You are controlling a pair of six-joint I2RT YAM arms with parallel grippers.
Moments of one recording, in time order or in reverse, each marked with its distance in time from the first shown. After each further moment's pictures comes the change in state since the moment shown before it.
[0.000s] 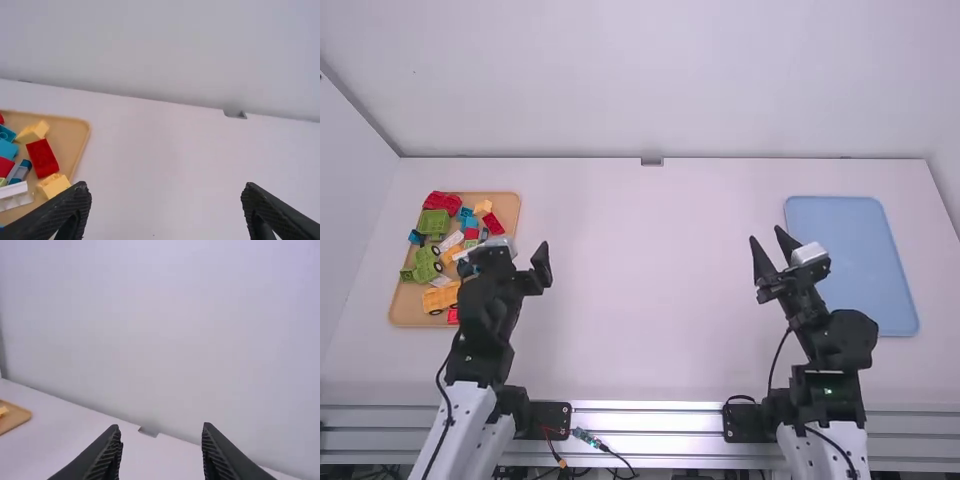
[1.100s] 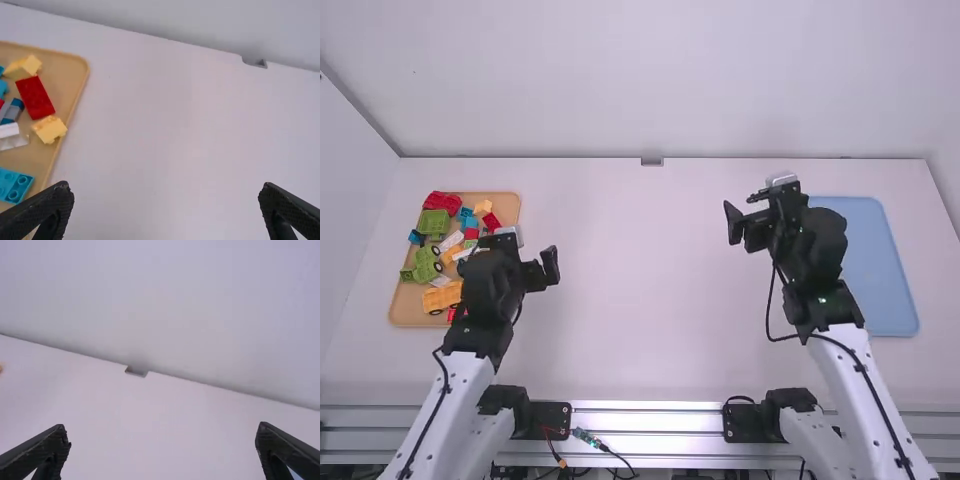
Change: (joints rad) left arm 0.000 0.177 0.185 -0.301 0.007 -0.047; right arm 0.084 0.560 0.352 -0.222 0.180 -0.041
